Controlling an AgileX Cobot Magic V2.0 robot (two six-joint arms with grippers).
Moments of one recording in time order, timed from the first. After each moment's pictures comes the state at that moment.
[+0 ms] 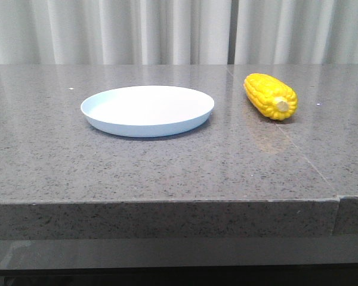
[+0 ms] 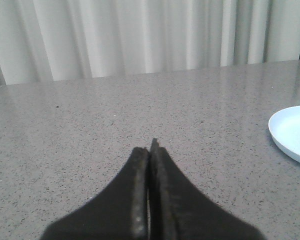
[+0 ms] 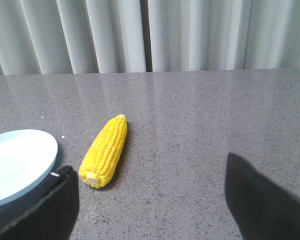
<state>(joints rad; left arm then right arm) -0.01 0.10 -0.37 0.05 0.44 0.02 0.07 0.37 -0.49 0.14 0.32 0.00</state>
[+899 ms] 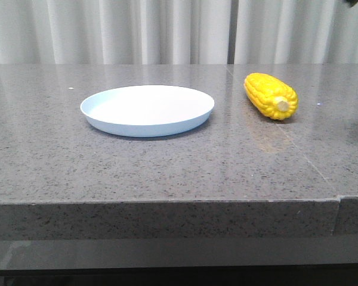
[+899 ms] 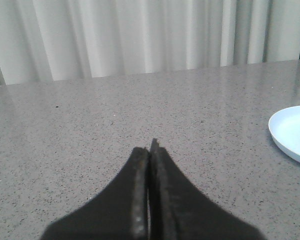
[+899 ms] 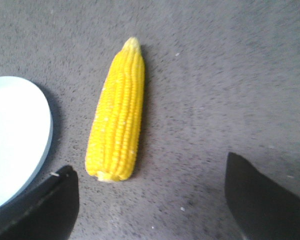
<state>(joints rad) -0.01 0.10 -0.37 0.05 0.44 0.02 0.10 1.23 -1.05 0.27 0.58 0.00</state>
